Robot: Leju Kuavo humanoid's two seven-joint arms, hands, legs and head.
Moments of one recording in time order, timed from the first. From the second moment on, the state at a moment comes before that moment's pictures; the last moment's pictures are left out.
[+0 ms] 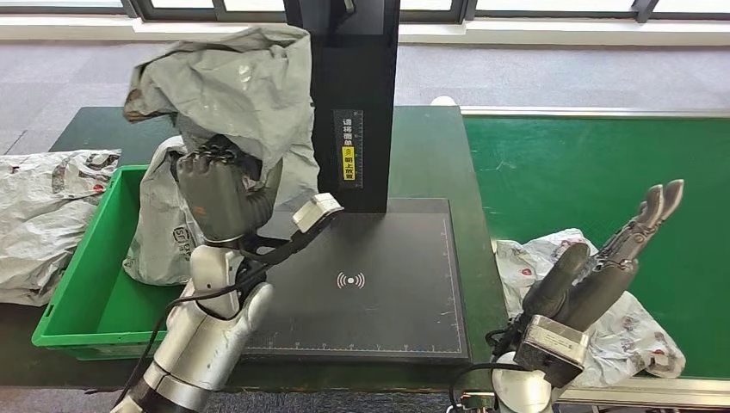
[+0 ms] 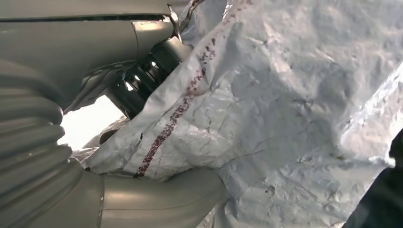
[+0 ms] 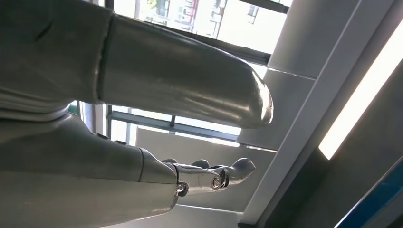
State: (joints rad) left arm -0.43 -0.12 -0.36 -1.41 -1.52 0.70 0.24; right arm -0.02 0.23 0.18 -1.77 0.51 -0.70 -0.70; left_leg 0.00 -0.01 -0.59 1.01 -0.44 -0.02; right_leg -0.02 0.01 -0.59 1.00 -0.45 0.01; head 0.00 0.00
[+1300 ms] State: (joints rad) left arm -0.47 -0.23 0.18 -0.96 -1.52 0.70 0.29; right arm 0.07 0.22 0.18 -1.79 0.47 -0.70 -0.70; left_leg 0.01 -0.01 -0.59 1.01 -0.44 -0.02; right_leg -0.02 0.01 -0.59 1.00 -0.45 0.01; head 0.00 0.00
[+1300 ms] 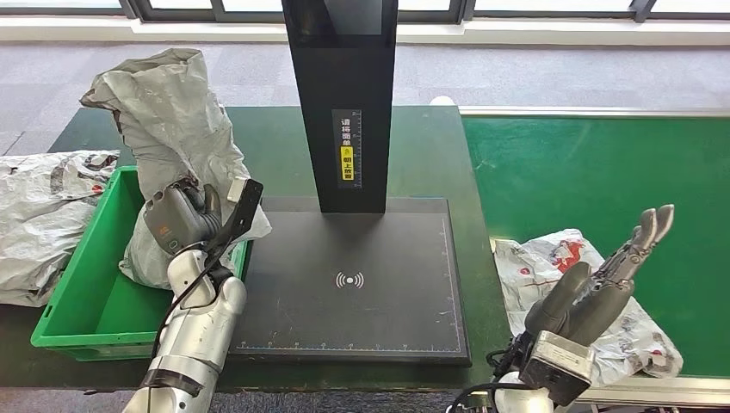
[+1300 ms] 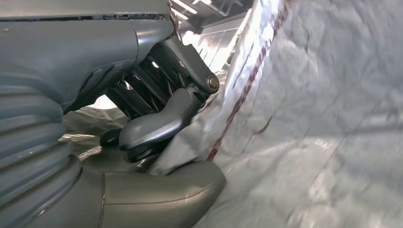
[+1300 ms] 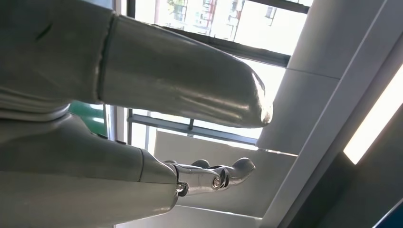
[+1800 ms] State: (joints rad) left arm -0.45 -0.21 0.26 -0.97 -1.52 0.70 0.26; right arm 0.06 0.22 0.18 -1.77 0.45 -0.70 -0.70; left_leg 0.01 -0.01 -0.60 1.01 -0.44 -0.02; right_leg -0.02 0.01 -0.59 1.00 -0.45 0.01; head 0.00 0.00
